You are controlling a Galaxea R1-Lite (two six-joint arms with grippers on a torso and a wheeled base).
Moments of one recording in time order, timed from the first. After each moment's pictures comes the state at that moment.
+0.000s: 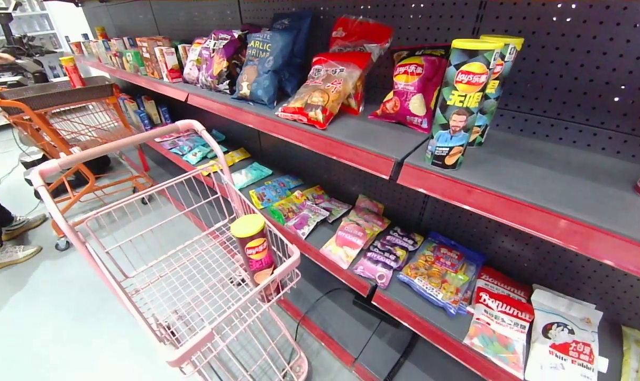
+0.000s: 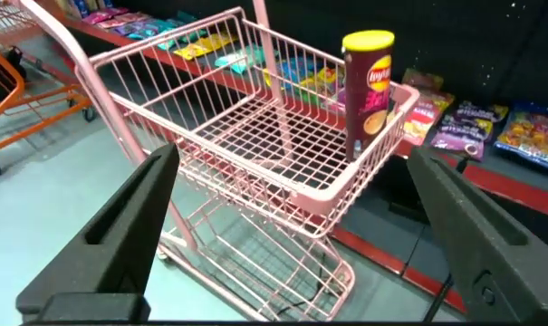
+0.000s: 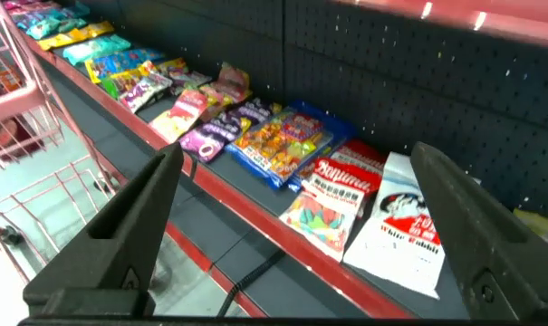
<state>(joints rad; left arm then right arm) 0.00 0.00 0.00 0.01 -0.07 0.01 0.00 0.00 0.00 0.00 0.00 0.00</state>
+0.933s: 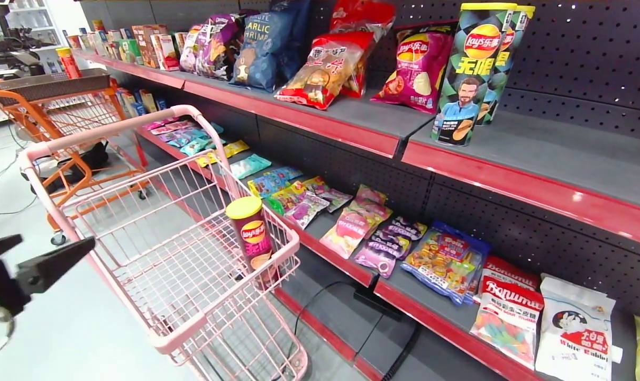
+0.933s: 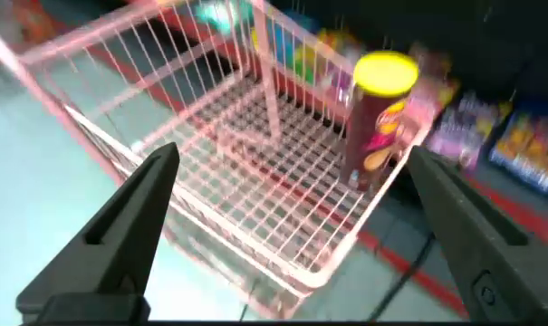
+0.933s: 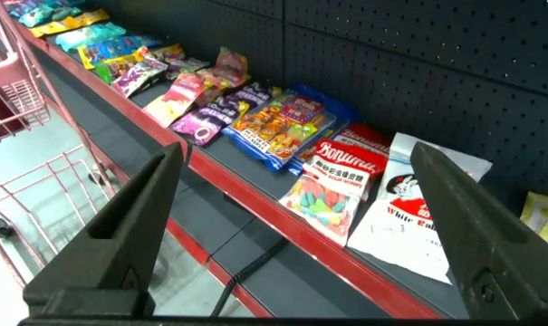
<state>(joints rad) 0.03 0.98 -0.52 -0.17 -0.13 -0.04 0.00 0.00 0.00 0.00 0.00 0.00</state>
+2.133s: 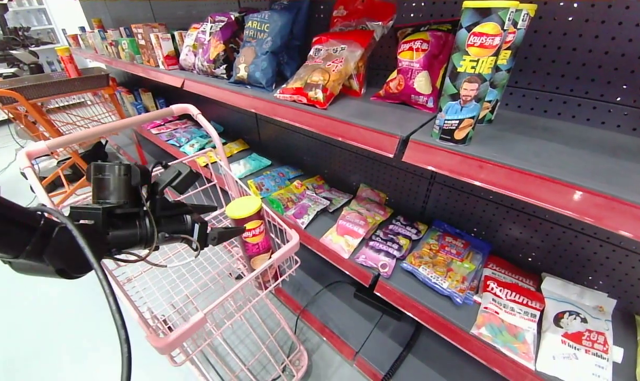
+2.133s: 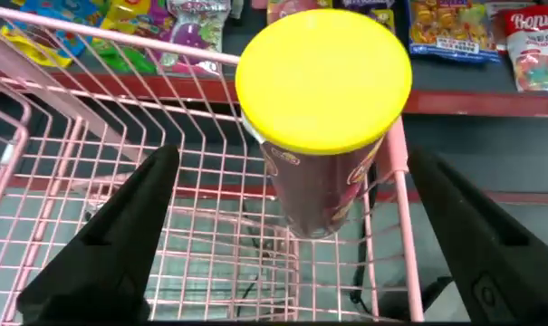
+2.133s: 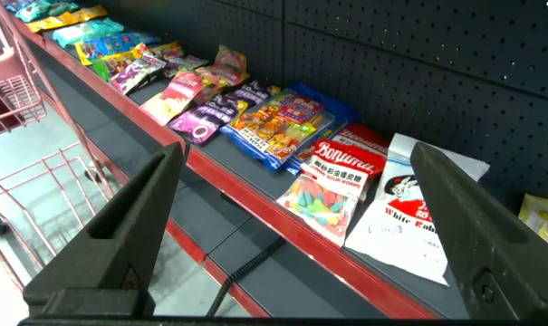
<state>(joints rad) -0.08 1.93 -0.85 -0.58 -0.60 0.26 0.00 0.00 0.00 0.00 0.00 -0.02</state>
